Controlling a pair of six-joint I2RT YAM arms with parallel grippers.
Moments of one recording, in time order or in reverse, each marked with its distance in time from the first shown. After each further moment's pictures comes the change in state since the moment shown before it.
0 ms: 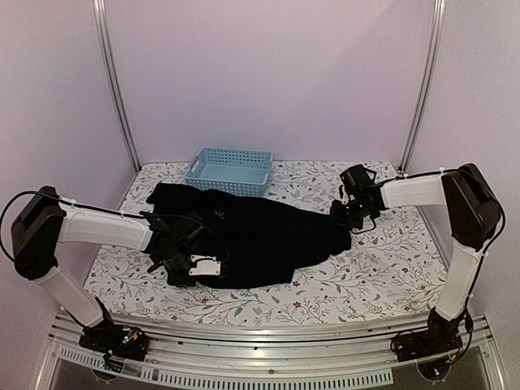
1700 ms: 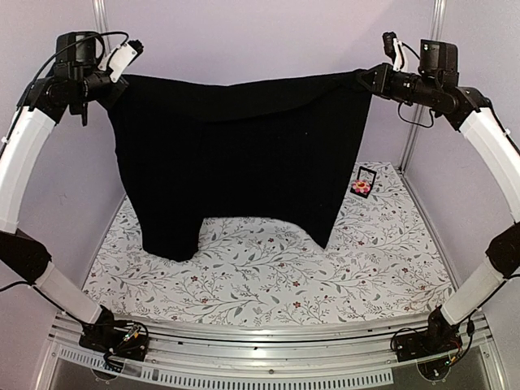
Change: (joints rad) left arm 0.495 -0.071 1.267 -0.245 -0.269 -0.049; right arm -0.126 -0.314 0.758 -0.203 -0.251 -0.310
